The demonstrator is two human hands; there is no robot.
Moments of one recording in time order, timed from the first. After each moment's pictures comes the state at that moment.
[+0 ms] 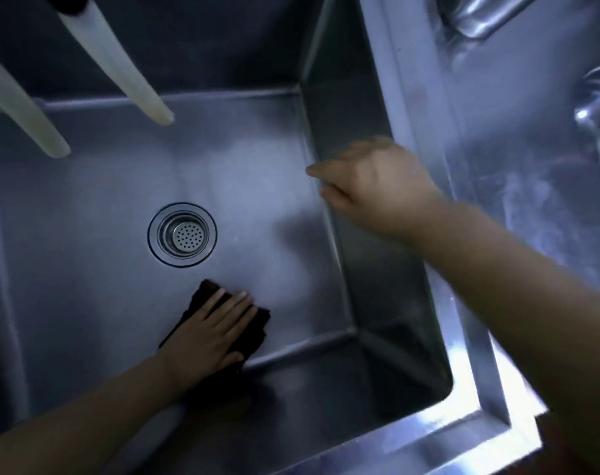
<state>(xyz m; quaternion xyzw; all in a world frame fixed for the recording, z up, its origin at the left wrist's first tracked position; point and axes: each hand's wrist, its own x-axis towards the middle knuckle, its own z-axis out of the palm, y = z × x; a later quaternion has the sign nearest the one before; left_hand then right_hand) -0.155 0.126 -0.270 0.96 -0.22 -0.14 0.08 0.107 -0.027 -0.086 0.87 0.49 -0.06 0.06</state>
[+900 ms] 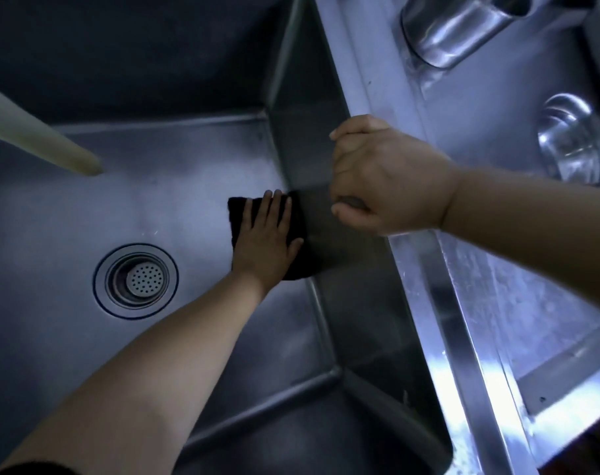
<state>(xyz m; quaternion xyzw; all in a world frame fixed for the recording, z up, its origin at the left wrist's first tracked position) 0.075 0.058 -0.309 0.99 0.02 -0.06 0.13 0.189 -0.046 -0.078 0.75 0.64 -0.06 0.16</state>
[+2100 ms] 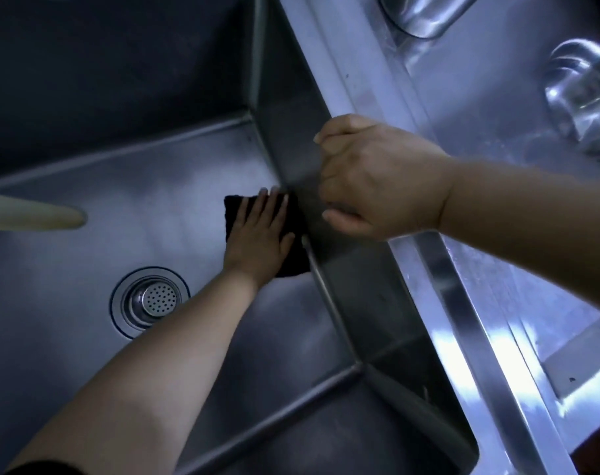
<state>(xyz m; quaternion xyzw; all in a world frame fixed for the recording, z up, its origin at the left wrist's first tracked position) 0.087 0.085 -0.316 0.99 -0.04 -0.05 0.13 0.188 -0.047 -0.081 0.76 0.64 -0.05 0.13</state>
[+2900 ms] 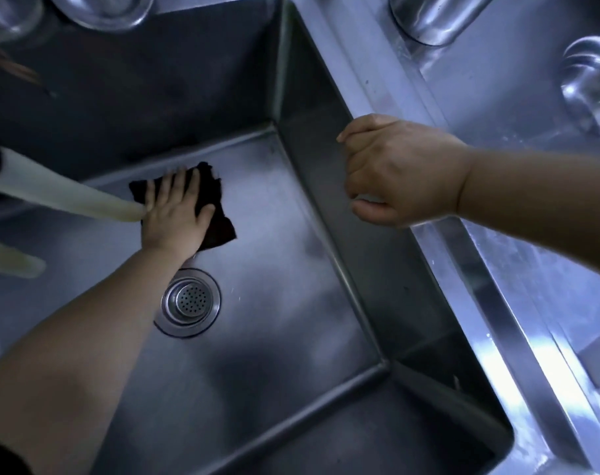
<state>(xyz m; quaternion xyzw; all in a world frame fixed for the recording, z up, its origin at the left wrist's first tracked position) 0.086 0.246 -0.302 0.99 0.09 -0.05 0.07 0.184 -0.046 -0.076 0.77 0.63 -0.04 0.13</state>
